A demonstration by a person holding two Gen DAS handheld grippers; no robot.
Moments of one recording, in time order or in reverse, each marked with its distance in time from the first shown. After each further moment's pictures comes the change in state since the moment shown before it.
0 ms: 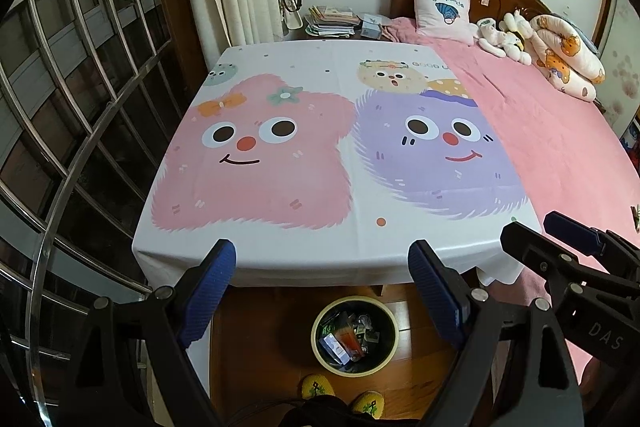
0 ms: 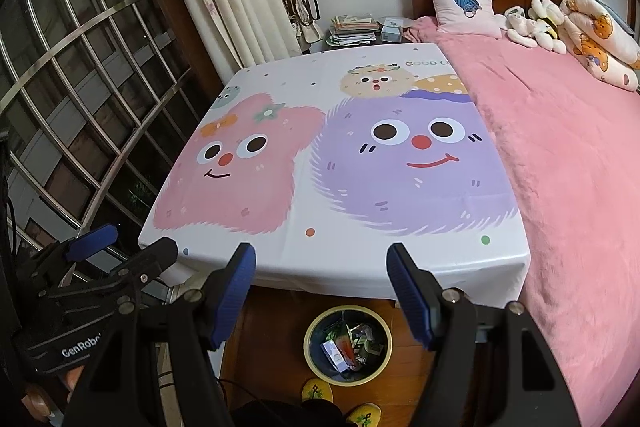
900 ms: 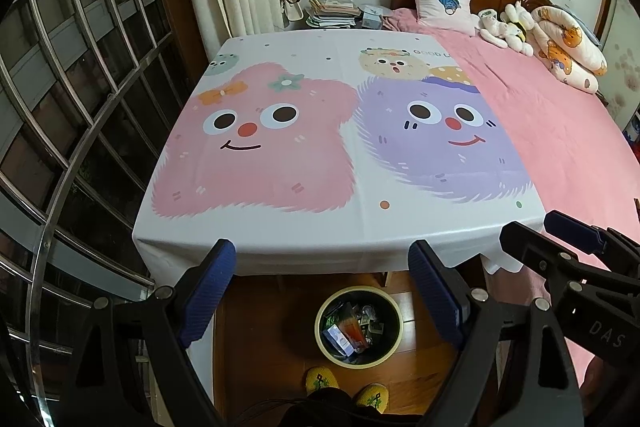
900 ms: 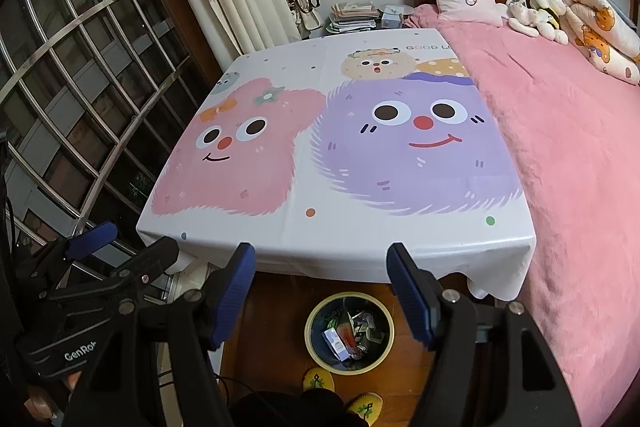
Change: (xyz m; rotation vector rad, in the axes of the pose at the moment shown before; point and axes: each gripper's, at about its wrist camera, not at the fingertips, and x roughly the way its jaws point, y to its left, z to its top) left arm 0.007 0.000 -0.013 0.009 0.023 0.013; right arm 0.008 -0.002 -0.012 0.007 0.040 0.002
